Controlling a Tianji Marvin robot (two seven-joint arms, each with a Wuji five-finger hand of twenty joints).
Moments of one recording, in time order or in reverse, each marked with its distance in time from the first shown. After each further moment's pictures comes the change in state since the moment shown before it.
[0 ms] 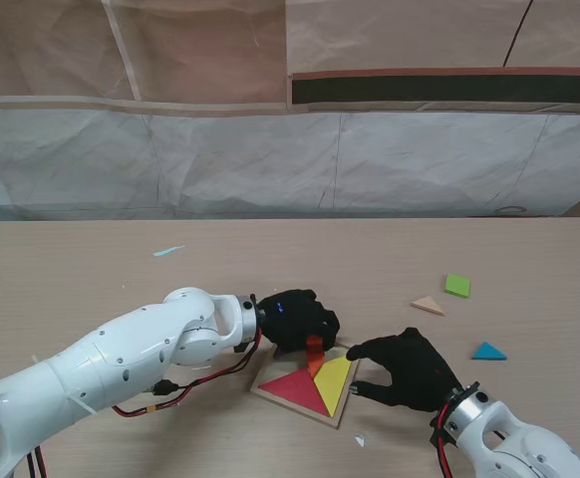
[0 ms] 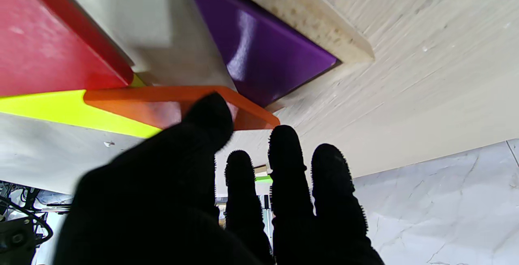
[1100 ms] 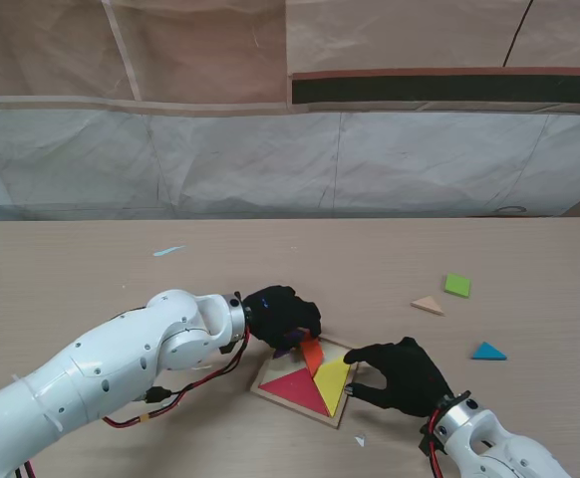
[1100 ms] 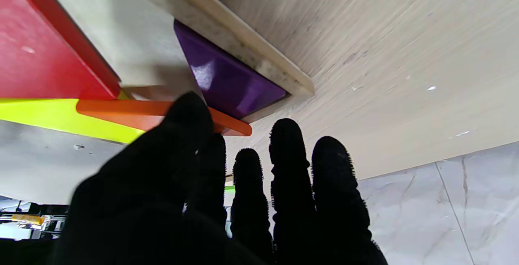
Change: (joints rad) left arm 0.101 0.057 -0.144 -0.126 0.000 0.095 -0.160; right arm 0.028 -0.004 -0.071 0.074 0.054 0.073 -0.049; left_hand -0.037 0.072 -0.179 0.062 -0.040 0.128 -0.140 -0.057 0.028 0.086 -0.039 0.002 0.065 0.027 0.061 0.015 0.110 0.015 0.076 0.017; right_hand 0.000 0.000 0.000 0.000 -0.009 0.000 -0.001 0.000 0.000 0.000 0.000 0.000 0.000 0.000 0.000 0.000 0.001 0.000 0.000 0.000
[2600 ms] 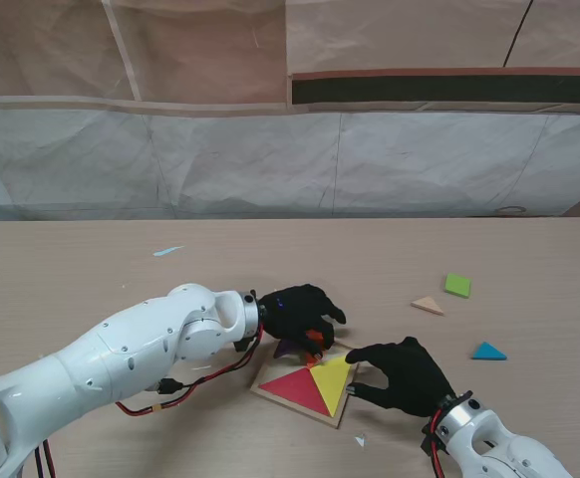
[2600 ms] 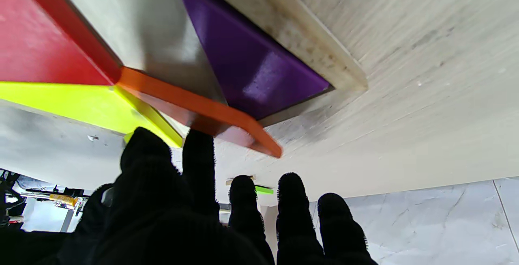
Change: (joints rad) left arm -0.124 -0.088 0.155 0.185 -0.129 -0.089 0.084; right arm -0.005 0.000 0.008 -0.004 -0.004 0.001 0.000; left_hand 0.070 0.417 -0.721 -0.011 0.089 -0.127 -0.041 0.024 -0.184 -0.063 -0.178 -0.083 -0.407 -0.013 -0.430 -0.176 -0.315 0.008 -0.899 -0.397; right_hand 0.000 0.000 0.000 0.000 -0.001 0.000 0.000 0.000 0.000 0.000 0.000 0.000 0.000 0.000 0.000 0.000 0.001 0.000 0.000 0.000
